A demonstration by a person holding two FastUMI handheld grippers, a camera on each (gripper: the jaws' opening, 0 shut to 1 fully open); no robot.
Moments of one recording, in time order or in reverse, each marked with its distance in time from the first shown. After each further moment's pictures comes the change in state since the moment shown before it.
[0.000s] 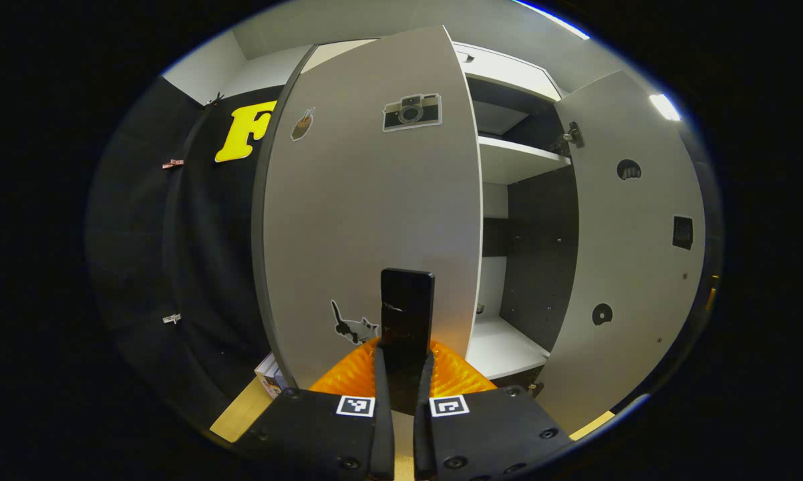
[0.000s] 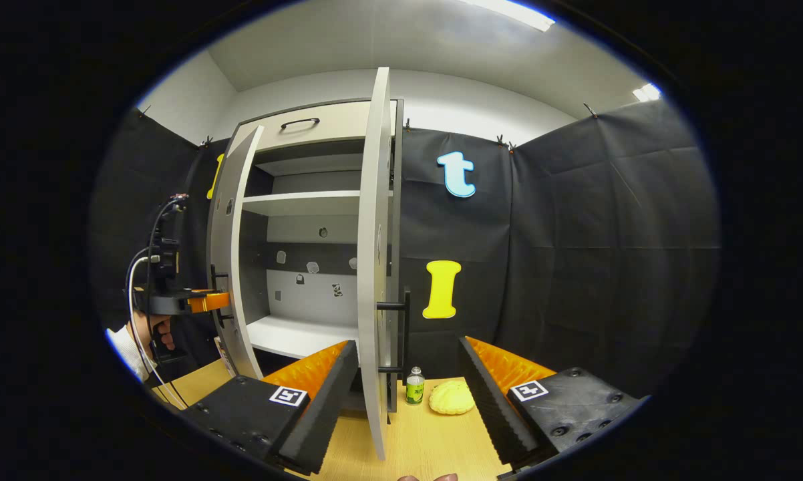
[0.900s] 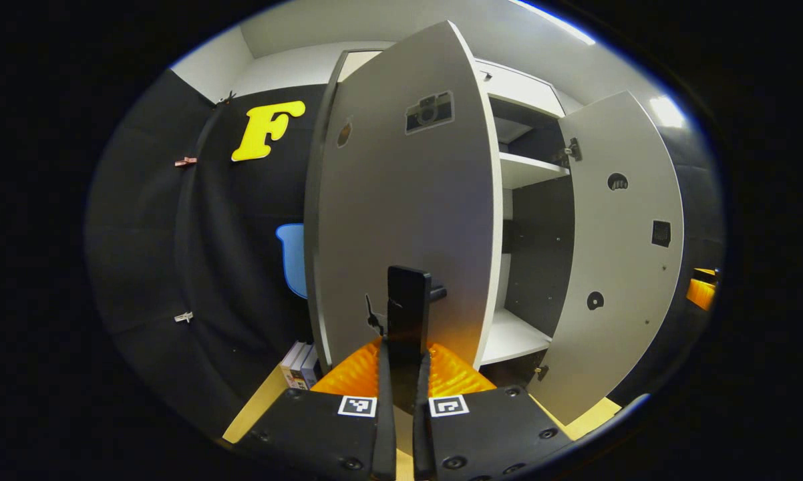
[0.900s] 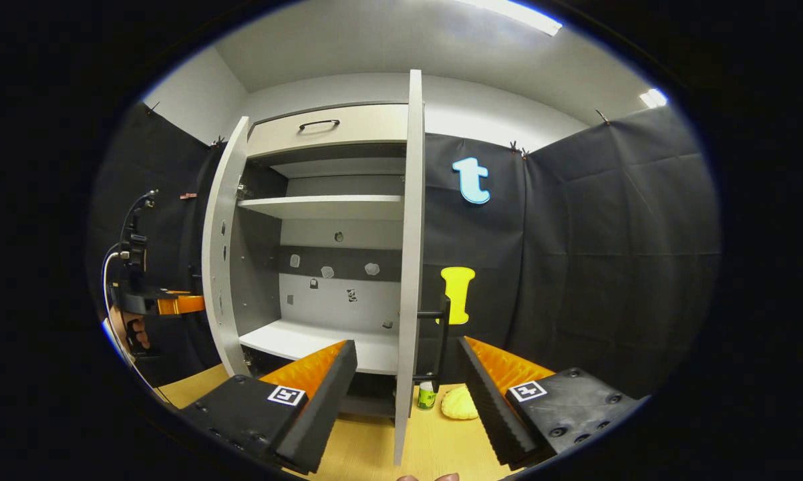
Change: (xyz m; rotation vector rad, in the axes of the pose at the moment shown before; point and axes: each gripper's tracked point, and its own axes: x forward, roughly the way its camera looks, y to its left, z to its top) left arm -0.008 0.014 0.000 -0.013 -0.009 0.007; right arm 0.007 0.040 0.003 -0.001 -0.023 0.035
